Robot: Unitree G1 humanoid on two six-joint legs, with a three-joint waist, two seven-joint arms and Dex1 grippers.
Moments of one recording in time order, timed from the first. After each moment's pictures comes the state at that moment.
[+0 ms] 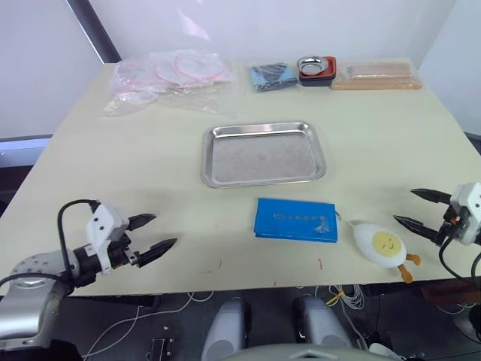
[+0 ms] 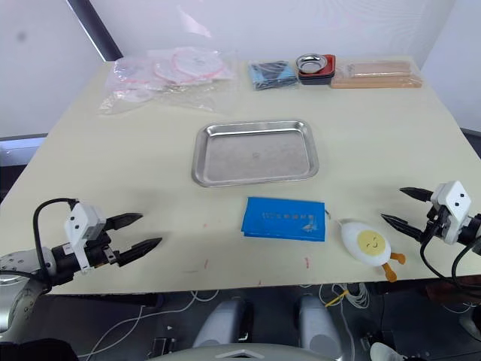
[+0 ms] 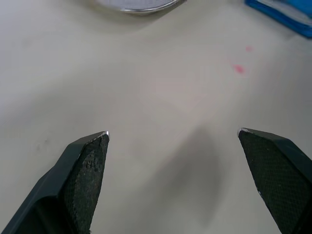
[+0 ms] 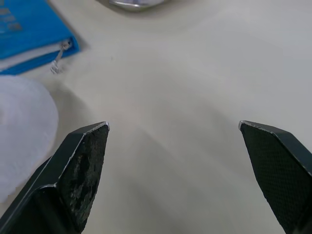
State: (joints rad) left arm 0.22 0.83 0.34 -0.12 -0.45 0.25 -1.03; right arm -0.09 -0.84 -0.29 0.31 0.40 -0.06 1.18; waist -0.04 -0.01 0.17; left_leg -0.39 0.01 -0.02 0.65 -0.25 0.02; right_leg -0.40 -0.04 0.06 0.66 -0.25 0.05
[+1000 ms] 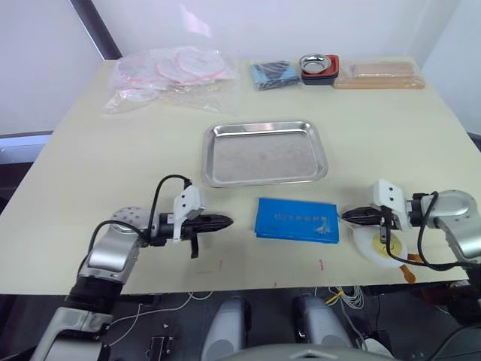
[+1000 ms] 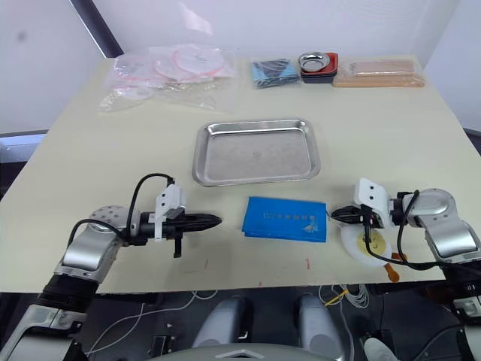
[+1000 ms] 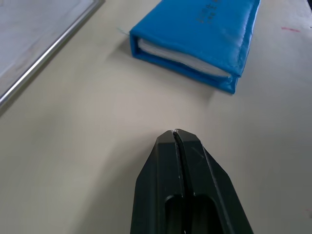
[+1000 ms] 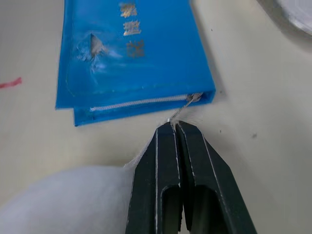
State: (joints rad) left arm -0.27 0.69 -0.12 0.08 -0.32 0.21 -1.23; right arm -0.36 -0.81 0.15 0.09 0.21 0.17 1.27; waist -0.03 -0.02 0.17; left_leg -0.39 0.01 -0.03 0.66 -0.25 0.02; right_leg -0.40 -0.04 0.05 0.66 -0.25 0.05
